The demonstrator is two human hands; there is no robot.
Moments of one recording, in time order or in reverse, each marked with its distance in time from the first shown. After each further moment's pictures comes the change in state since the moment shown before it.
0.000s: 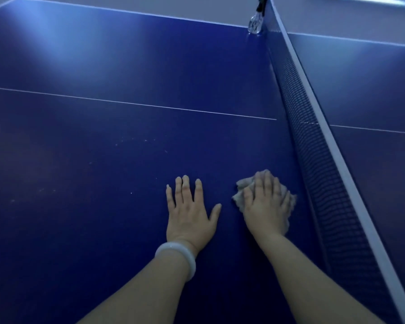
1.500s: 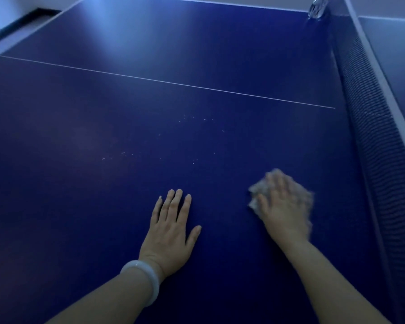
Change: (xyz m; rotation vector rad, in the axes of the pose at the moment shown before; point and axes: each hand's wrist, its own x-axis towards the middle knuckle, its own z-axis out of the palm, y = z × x) left_hand -0.132 -0.150 -0.035 0.067 -0.086 0.036; right_hand -0.077 -0.045 0.014 -0.050 -0.107 -0.271
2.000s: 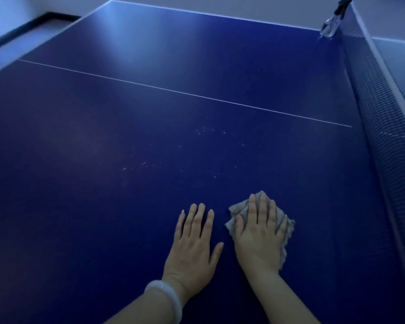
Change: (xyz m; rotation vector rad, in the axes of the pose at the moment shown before) left_hand -0.002 -0.007 0.000 -0.072 -0.025 0.064; right_hand -0.035 -0.119 0.014 -0.003 0.061 0.058
